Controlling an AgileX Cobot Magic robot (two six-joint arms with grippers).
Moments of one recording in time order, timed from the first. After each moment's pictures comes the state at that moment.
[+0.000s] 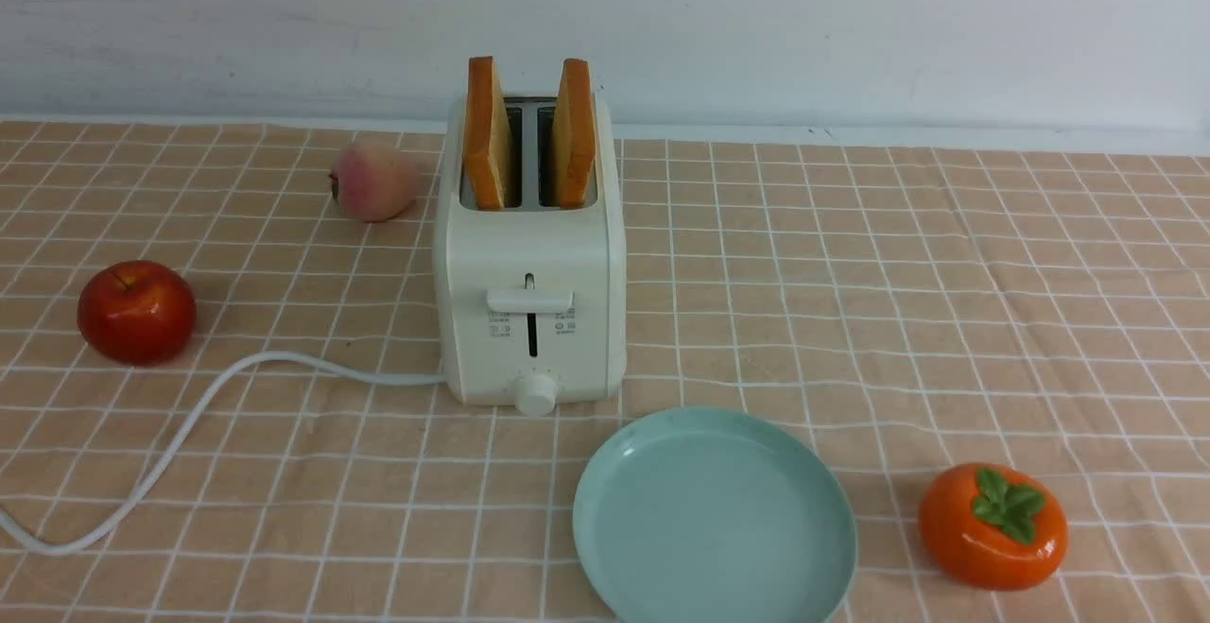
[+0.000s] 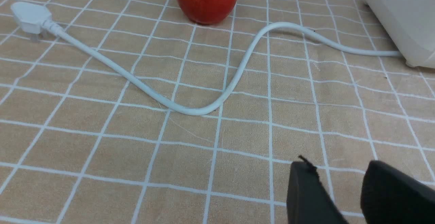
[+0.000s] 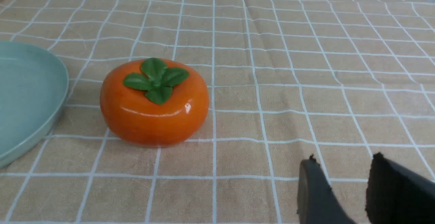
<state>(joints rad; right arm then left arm) -0.07 -0.01 0.01 0.04 0.39 -0.11 -0.01 -0.01 0.03 0.10 0.39 -0.31</state>
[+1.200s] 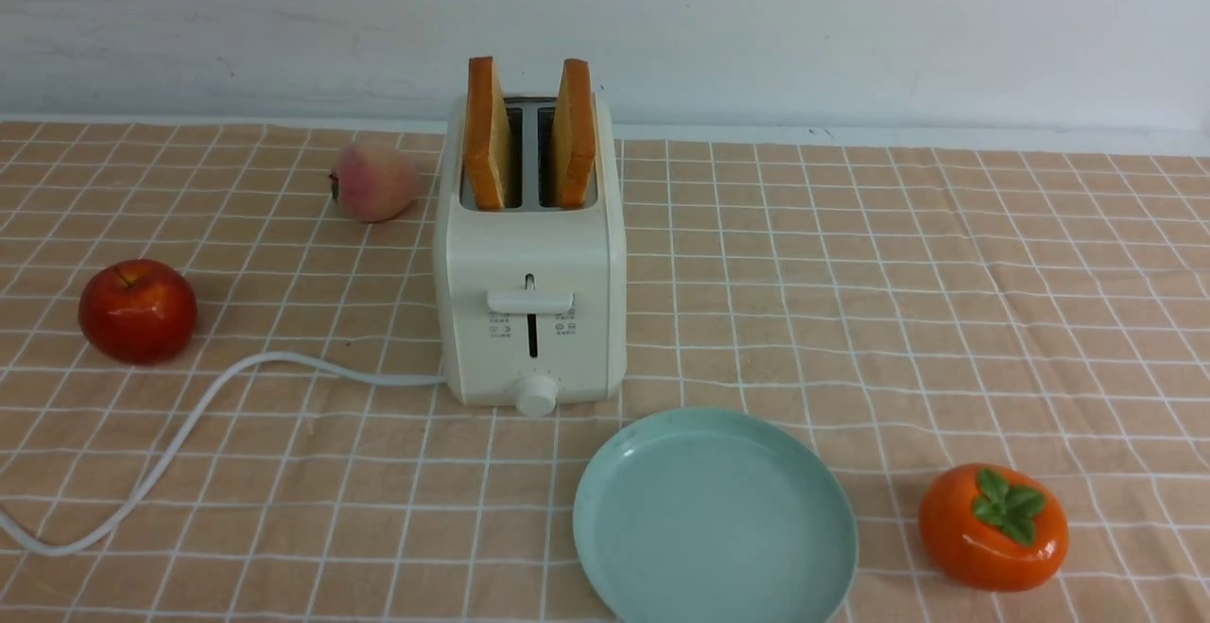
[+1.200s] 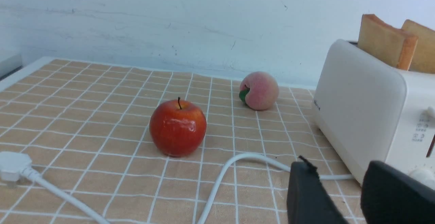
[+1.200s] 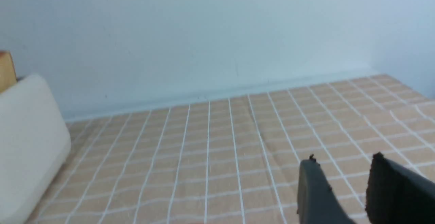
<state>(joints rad) -0.07 -0.01 0.02 0.26 -0.01 -0.11 -0.01 -0.01 0.03 0.12 0.04 -0.31</state>
